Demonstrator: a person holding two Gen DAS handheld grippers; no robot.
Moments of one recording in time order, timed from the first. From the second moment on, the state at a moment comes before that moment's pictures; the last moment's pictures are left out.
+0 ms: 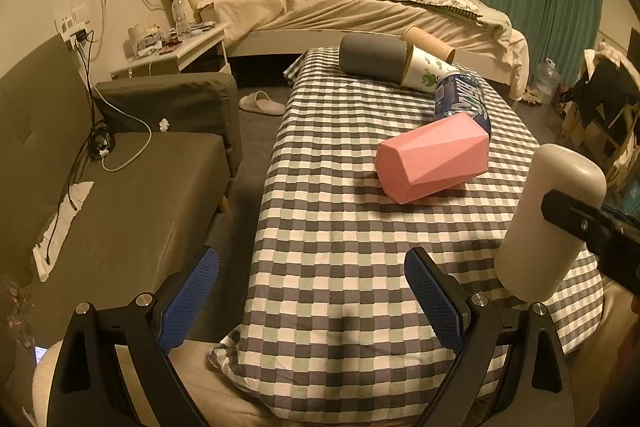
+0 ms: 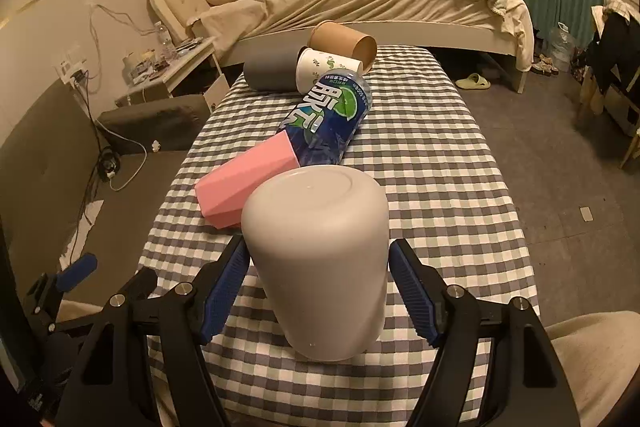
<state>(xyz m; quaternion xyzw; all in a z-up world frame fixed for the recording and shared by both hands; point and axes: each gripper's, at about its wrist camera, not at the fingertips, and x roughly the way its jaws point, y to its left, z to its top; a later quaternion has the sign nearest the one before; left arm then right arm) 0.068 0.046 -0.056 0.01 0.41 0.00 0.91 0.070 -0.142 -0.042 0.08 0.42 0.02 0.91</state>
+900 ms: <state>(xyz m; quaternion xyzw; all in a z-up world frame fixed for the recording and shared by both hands) 0.023 0.006 -0.024 0.02 0.35 -0.06 0.93 0.010 -0.192 0.012 0.10 0.33 0.01 0.94</state>
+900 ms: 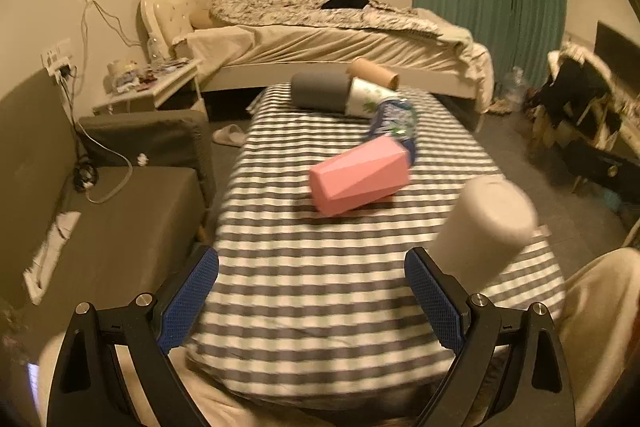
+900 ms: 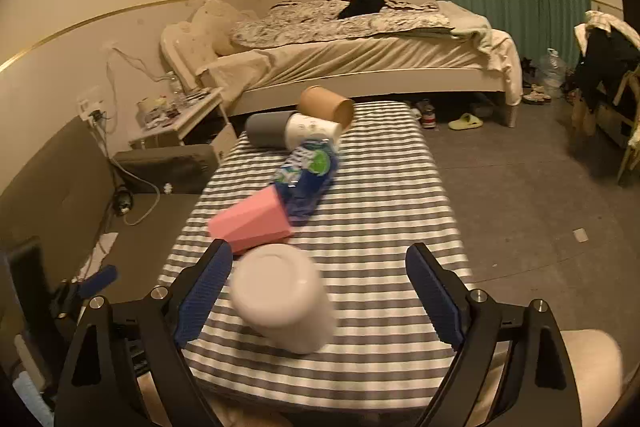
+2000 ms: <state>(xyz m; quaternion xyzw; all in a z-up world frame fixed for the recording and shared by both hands) 0.009 -0.006 -0.017 -0.01 0.32 -0.08 0.94 -0.008 -0.218 -0.031 0.06 0.37 -0.04 0.93</state>
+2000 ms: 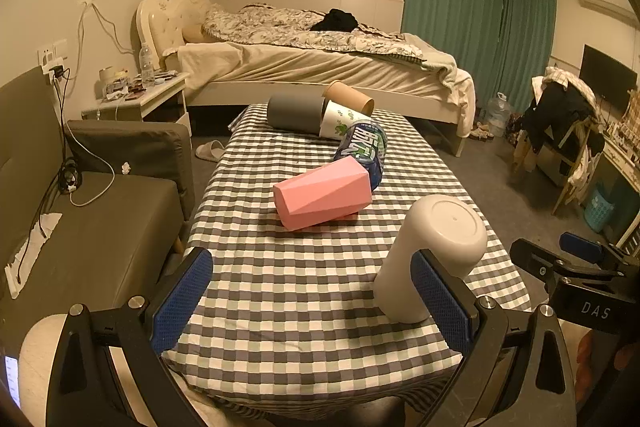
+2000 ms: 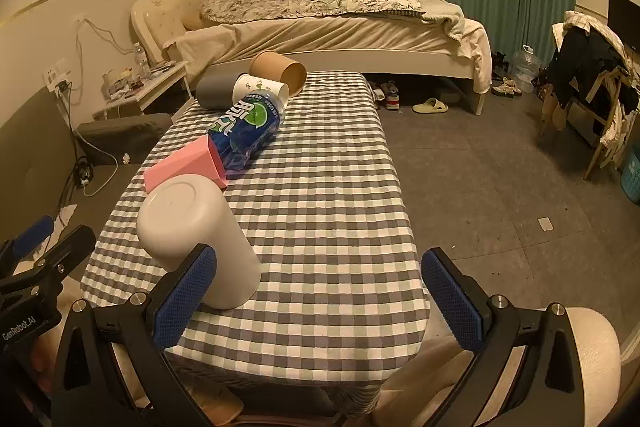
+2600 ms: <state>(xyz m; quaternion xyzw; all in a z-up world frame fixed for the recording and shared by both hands) 0.006 -0.007 -0.017 -0.01 0.31 -0.08 0.95 -0.009 -0.218 -0.031 0.06 0.37 -0.04 0.93</state>
